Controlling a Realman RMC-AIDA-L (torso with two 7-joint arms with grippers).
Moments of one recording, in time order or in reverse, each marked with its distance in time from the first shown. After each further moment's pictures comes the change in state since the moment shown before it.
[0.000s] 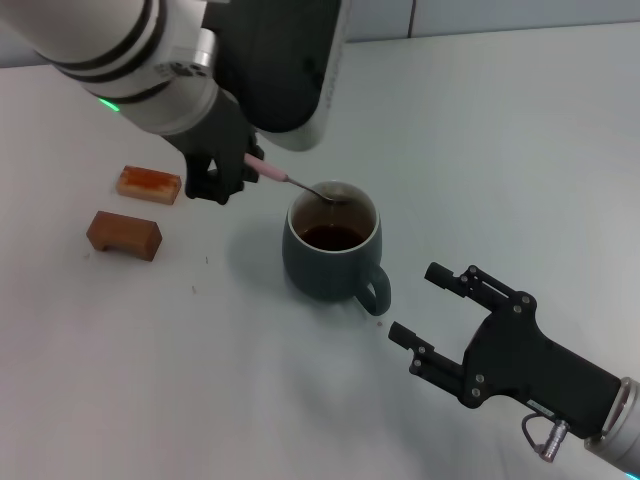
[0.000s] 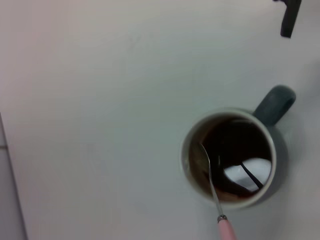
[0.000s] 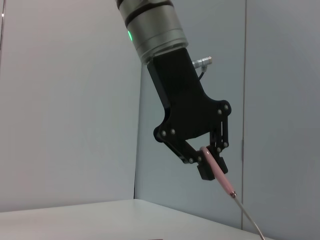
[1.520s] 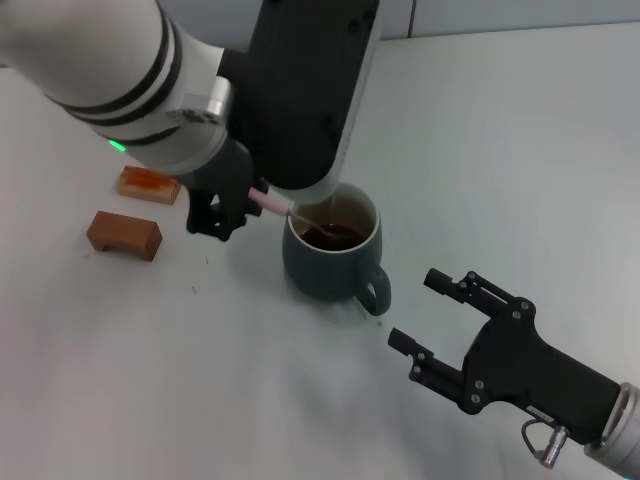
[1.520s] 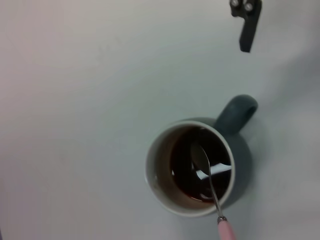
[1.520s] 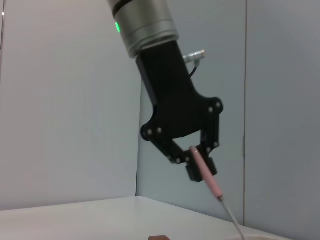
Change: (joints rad) left arm 0.031 0.000 0.089 0.081 -0.004 0.047 -0.051; right arm -0.006 0.000 -0.008 0.004 0.000 0.002 0.000
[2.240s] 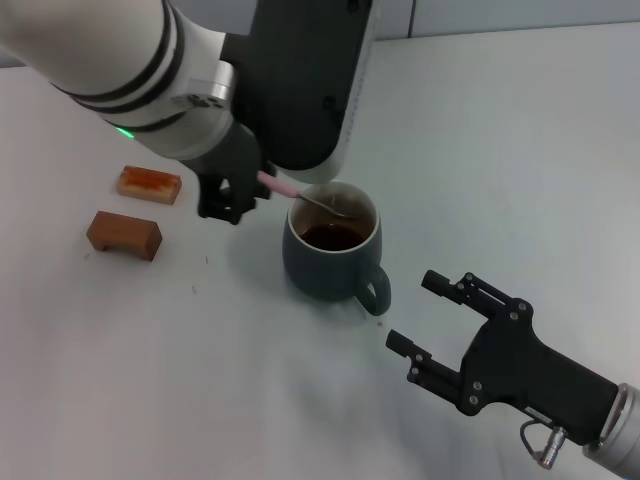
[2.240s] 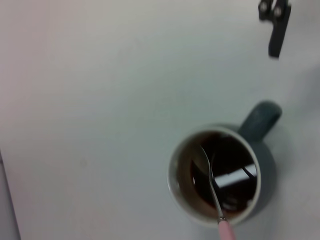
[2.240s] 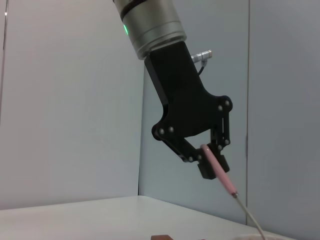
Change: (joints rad) left arm -0.001 0.001 -0.017 -0.019 0.014 -0.035 0.004; right arm 0.002 0.001 -0.001 0.001 -0.003 0.004 0.000
